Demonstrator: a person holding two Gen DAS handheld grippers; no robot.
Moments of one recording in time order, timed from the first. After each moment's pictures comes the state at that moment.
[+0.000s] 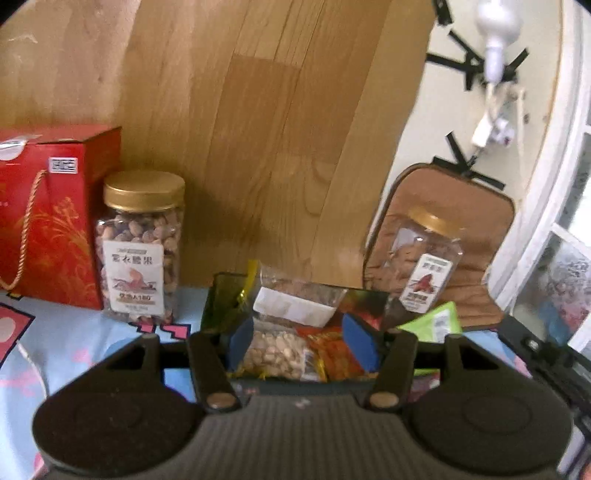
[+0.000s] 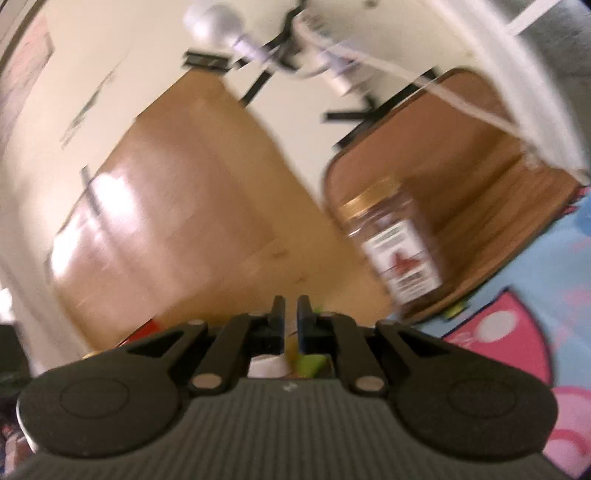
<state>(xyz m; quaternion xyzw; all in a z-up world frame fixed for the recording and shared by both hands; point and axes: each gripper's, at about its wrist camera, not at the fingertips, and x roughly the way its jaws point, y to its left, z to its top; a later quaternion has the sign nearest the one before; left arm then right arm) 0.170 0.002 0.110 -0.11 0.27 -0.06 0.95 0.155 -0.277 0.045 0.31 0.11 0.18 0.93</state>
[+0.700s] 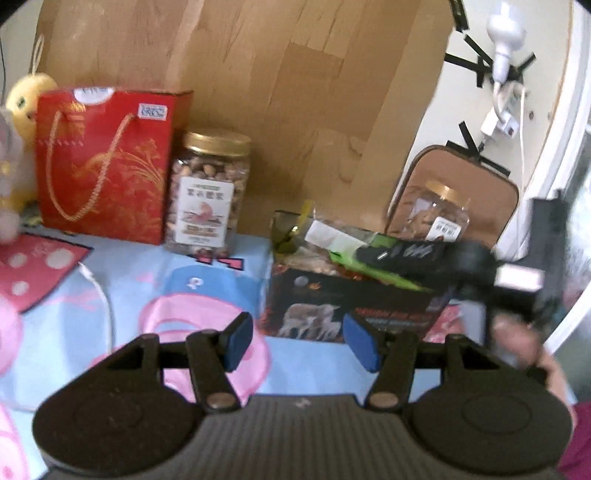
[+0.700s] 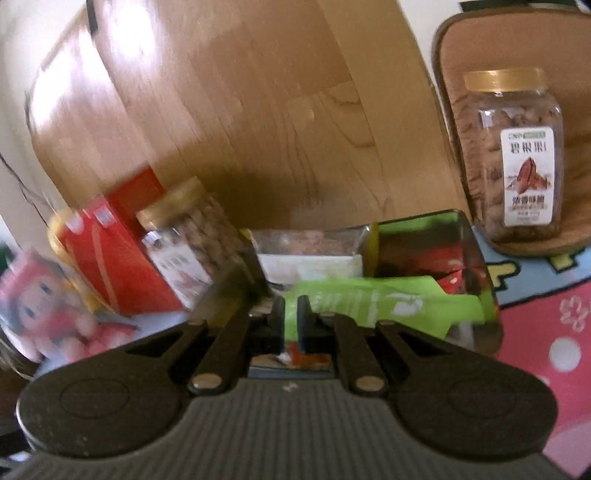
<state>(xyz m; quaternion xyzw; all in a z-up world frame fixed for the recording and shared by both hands) 0.091 0.040 0.090 -0.12 0.29 -0.03 0.95 0.226 -0.148 0.051 0.17 0.30 0.26 0.90</state>
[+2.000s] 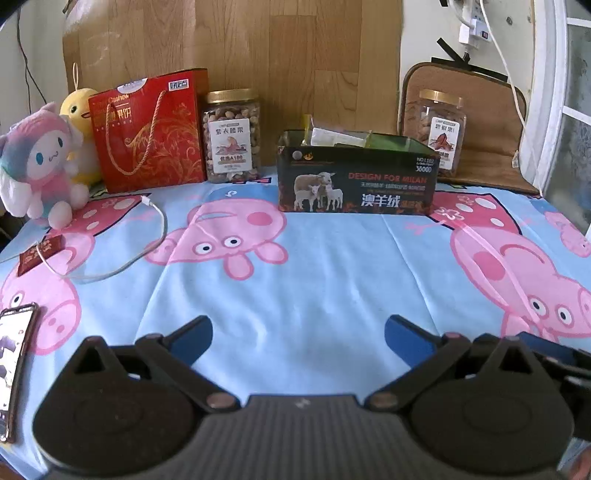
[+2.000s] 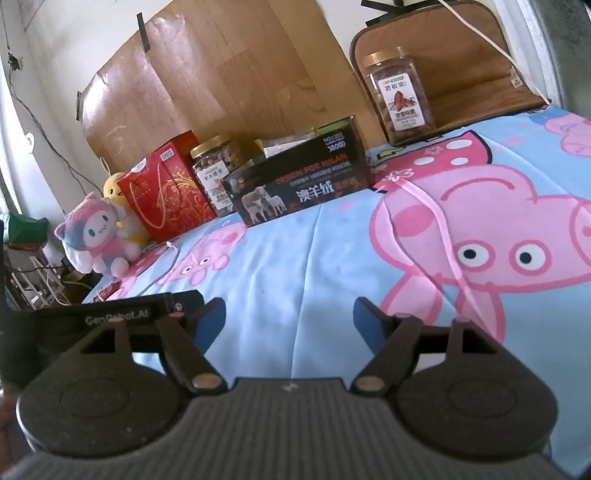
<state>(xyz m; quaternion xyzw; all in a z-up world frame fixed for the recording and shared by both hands) -0.023 -0.038 0.045 -0.01 0.34 0.05 0.94 -0.015 -0.226 0.010 0.18 0.29 0.22 0.91</state>
